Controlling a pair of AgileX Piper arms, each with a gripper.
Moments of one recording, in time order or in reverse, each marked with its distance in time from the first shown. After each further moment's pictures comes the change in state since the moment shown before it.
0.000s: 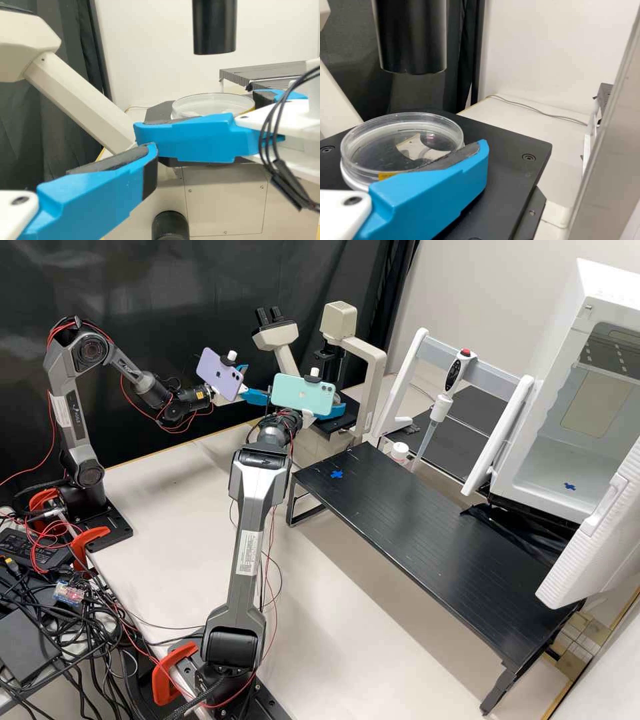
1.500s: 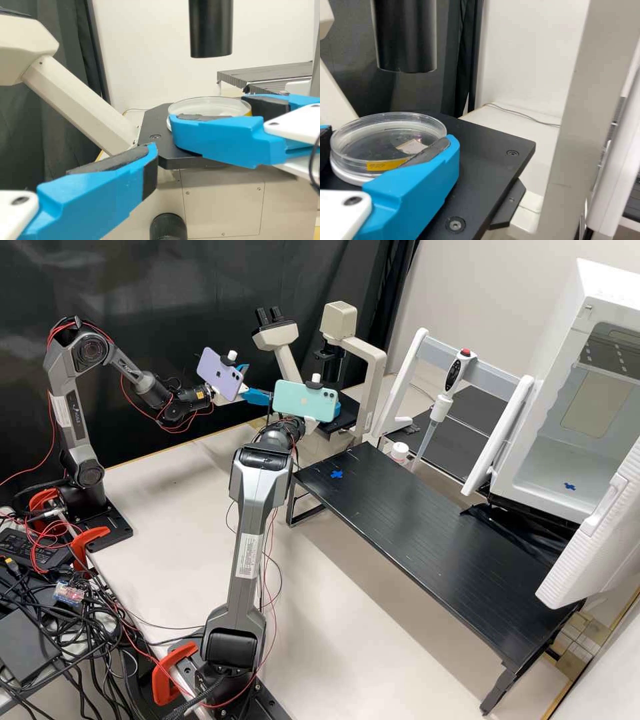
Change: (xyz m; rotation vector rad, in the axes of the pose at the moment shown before) left arm 0.000 0.001 0.001 0.003 -0.004 0.008; right arm -0.016 0.002 0.017 -0.029 -0.014 -0.003
